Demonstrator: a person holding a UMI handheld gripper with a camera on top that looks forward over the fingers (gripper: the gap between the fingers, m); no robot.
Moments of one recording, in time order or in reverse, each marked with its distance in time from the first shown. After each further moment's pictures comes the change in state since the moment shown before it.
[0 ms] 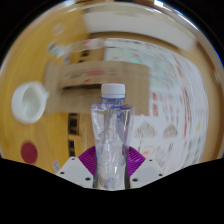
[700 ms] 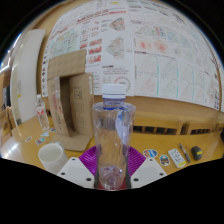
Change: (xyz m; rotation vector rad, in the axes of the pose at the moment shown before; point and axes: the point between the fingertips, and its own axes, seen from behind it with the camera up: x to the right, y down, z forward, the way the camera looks) arm -0.166 0.038 -0.005 -0.080 -0.384 1.566
